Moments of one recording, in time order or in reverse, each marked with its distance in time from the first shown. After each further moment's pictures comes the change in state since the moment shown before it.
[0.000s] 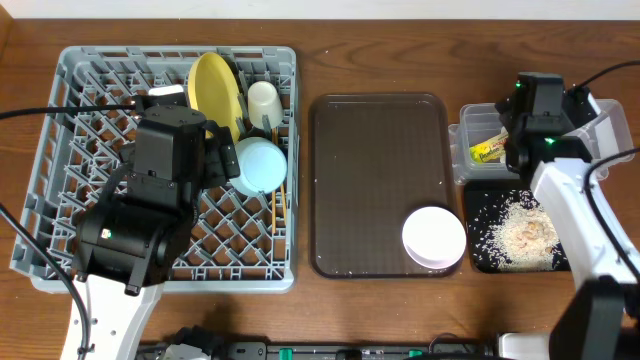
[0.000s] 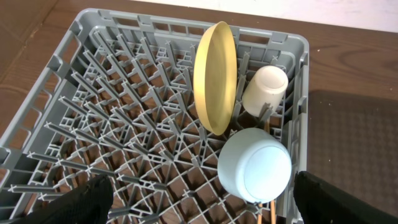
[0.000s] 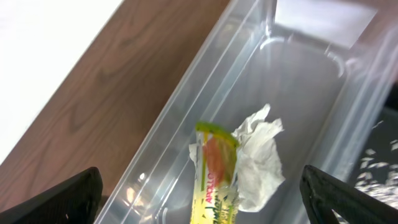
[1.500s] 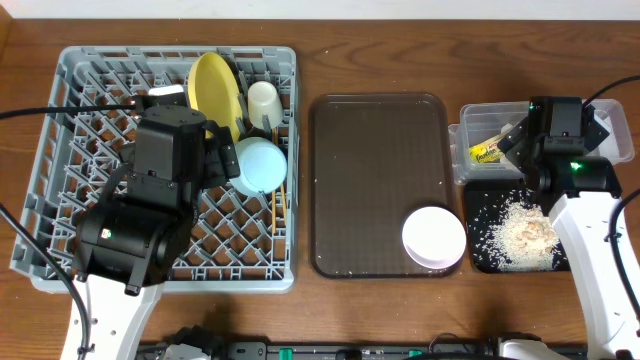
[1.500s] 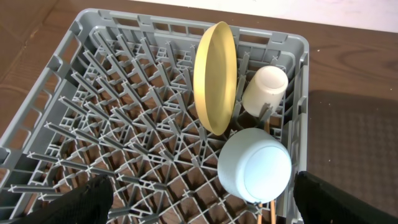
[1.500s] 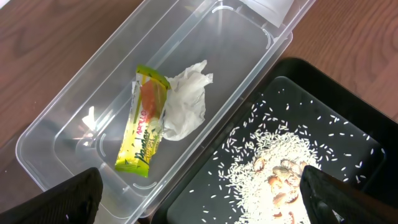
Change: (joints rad) left arm 0.000 0.000 0.000 0.002 0.000 0.000; right arm 0.000 -0.197 0.000 -0.375 -0.045 -0.152
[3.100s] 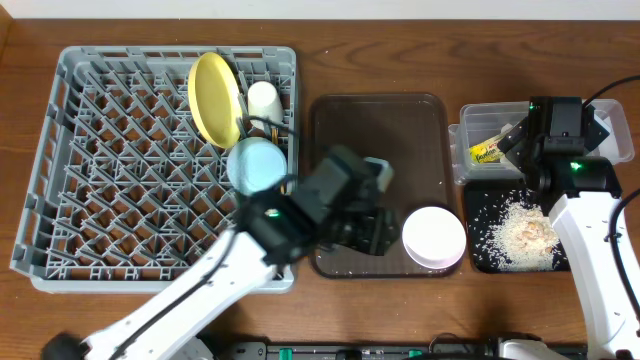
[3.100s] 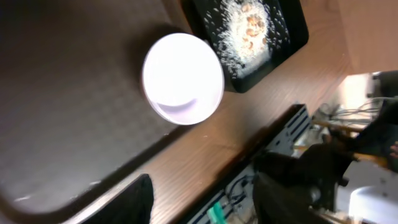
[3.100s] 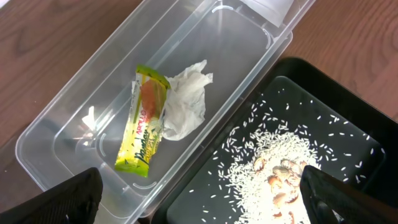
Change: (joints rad) left arm -0.570 0.275 -0.179 0.312 0.766 -0.264; right arm 0.000 0.000 0.000 0.000 0.000 0.000
